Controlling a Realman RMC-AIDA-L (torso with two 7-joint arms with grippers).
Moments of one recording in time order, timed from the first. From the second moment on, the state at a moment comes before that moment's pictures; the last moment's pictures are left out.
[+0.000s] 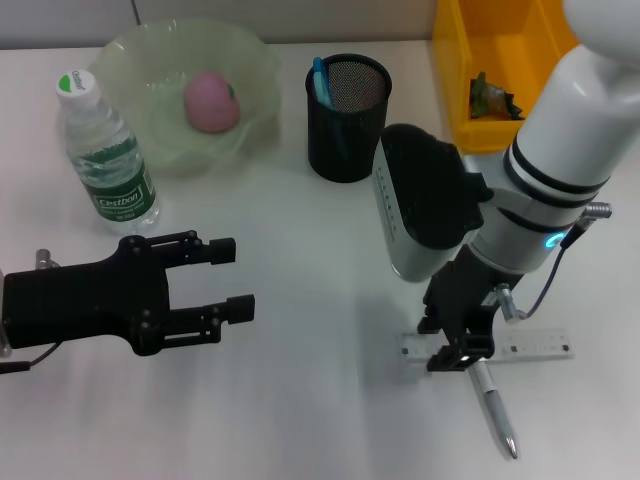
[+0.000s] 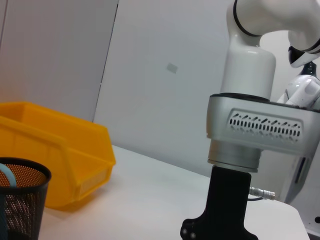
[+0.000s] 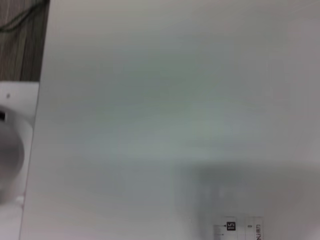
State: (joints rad) left arm -0.30 -2.04 0.96 0.74 1.72 1.74 -1.32; right arm 0.86 2.09 -1.71 -1.02 -2.45 -1.57 2.03
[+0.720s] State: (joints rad) left arm -0.31 -2.05 0.82 0.75 1.72 1.75 -1.32; right arm 0.59 2.08 -1.31 -1.37 -2.25 -1.63 2.02
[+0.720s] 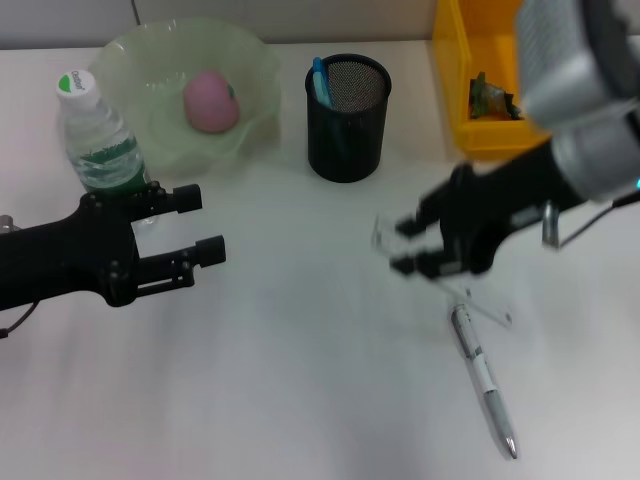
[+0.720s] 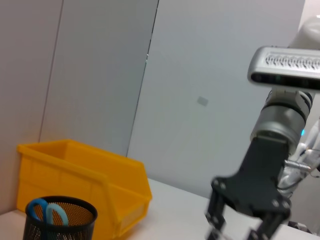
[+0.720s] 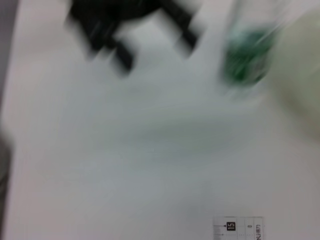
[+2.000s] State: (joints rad) left arm -0.35 -2.07 0.81 0.69 1.68 1.74 -1.27; right arm 0.71 2.09 -1.34 -0.75 -1.24 -0.80 1.31
